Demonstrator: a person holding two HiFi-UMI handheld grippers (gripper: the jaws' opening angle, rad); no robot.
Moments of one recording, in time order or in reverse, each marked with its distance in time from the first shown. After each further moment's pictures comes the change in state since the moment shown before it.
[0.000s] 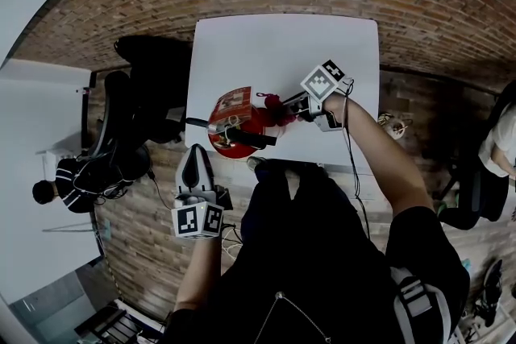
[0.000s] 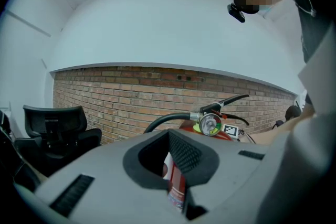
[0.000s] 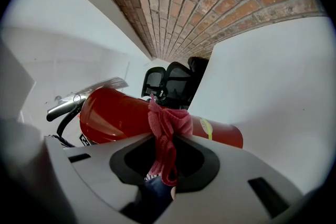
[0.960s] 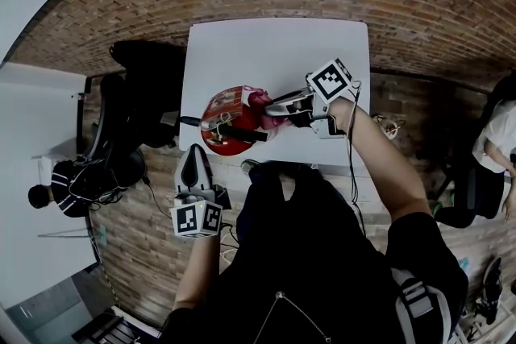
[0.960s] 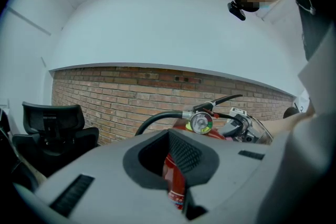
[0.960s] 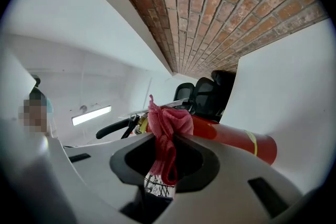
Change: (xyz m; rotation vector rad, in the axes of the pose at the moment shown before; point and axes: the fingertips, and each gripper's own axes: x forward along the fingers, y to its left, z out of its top) left arm -0.005 -0.013 -0.004 -0.007 -0.015 -0.017; right arm -0.039 0.110 0.021 -0.035 -0.180 0.227
